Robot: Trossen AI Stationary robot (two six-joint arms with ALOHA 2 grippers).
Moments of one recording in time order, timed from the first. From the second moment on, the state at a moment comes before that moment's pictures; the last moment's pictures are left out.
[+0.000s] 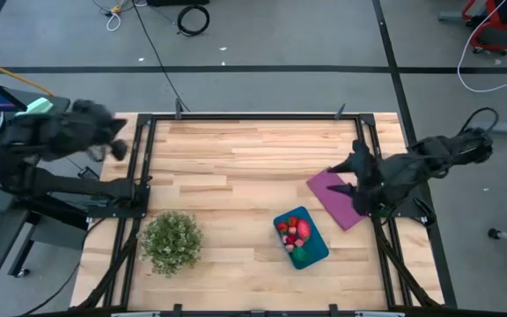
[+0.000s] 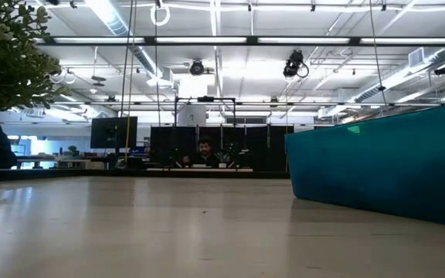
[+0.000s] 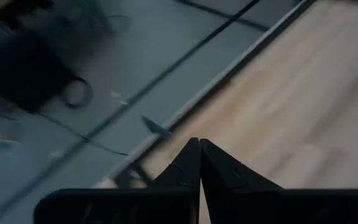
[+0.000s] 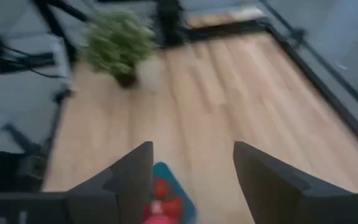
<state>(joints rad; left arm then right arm) 0.14 0.75 1.50 -1.51 -0.70 -0.28 0.40 0.96 1.27 -0.95 0.42 0.43</state>
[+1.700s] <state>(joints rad) 0.15 0.13 0.26 0.05 -0.22 -0.17 0.14 0.11 0.10 0.18 -0.14 0.26</state>
